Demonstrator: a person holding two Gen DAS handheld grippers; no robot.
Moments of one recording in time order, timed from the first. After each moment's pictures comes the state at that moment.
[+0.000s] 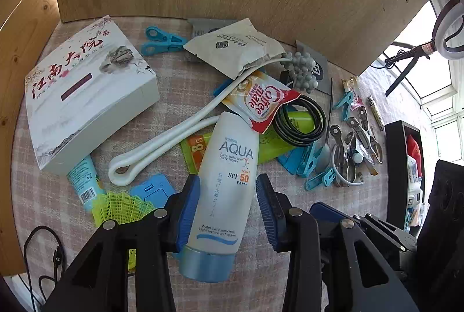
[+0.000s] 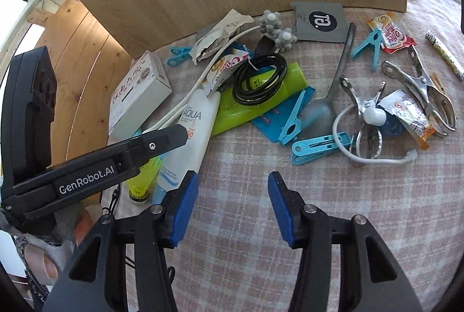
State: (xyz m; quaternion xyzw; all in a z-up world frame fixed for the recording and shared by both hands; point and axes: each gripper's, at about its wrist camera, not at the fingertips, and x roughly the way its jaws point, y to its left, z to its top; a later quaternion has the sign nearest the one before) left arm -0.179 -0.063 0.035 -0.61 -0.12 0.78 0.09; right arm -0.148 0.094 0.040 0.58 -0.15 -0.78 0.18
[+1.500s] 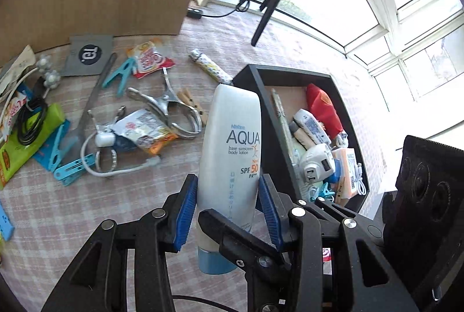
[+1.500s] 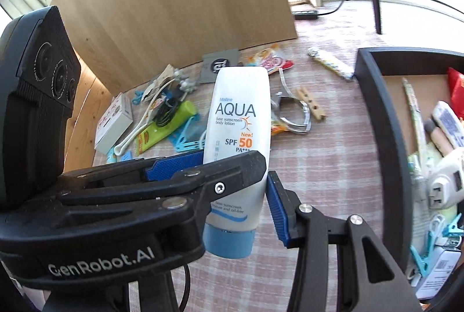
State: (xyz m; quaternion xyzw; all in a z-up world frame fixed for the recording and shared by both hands) left arm -0.135 0.193 0.099 -0.58 -0.09 0.75 0.30; right arm -0.091 0.287 0.103 0.51 -0.17 -0.84 0.10
